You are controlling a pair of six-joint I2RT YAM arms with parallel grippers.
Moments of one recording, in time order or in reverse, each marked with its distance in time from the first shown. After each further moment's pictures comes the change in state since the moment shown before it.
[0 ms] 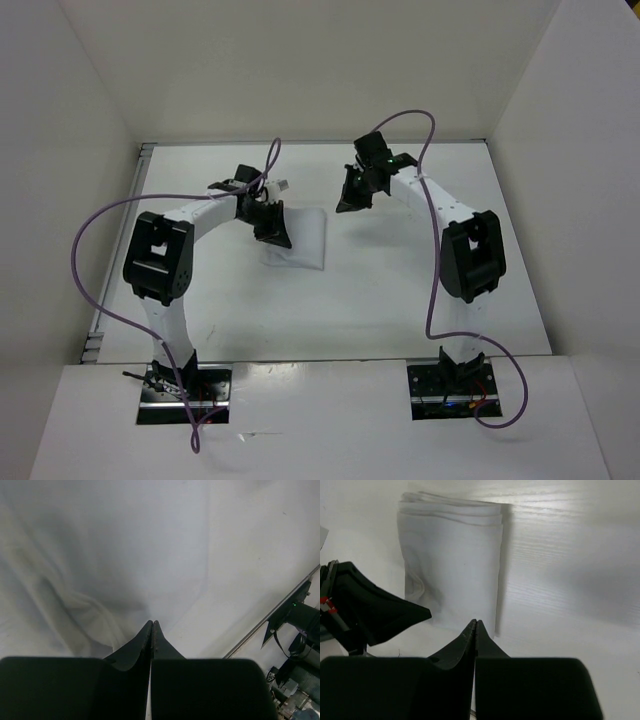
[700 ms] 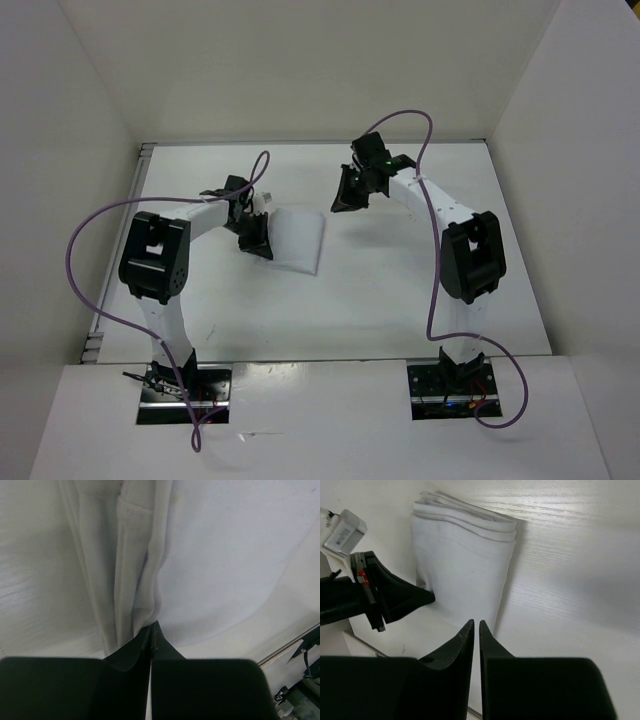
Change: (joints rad) left arm 0.071 0.001 -0.122 -0.016 -0.157 0.005; right arm 0.014 -0.008 -0.020 0.043 -0.042 0.000
